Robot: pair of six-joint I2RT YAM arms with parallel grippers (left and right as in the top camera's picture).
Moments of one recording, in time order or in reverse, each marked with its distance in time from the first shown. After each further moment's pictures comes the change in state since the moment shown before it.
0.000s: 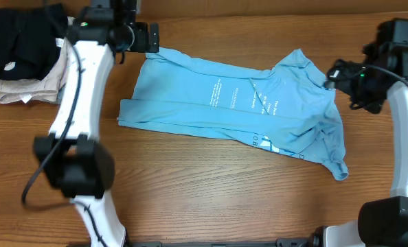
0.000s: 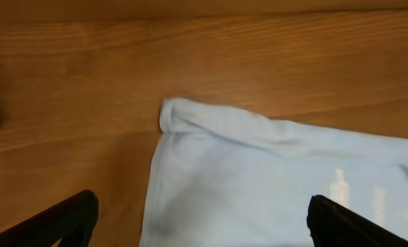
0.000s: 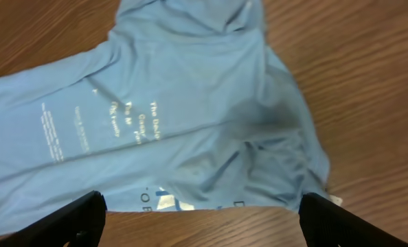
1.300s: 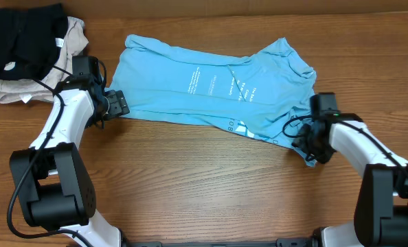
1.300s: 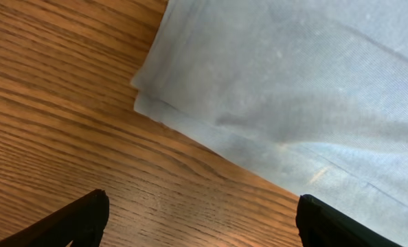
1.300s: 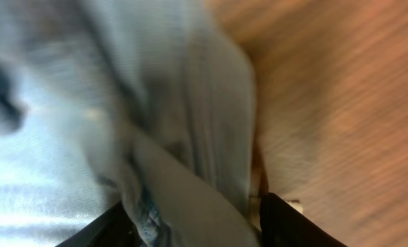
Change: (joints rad) left arm 0.194 -0.258 -0.733 0.110 -0.178 -0.203; right arm 0.106 0.011 -0.832 0.594 0.167 0.262
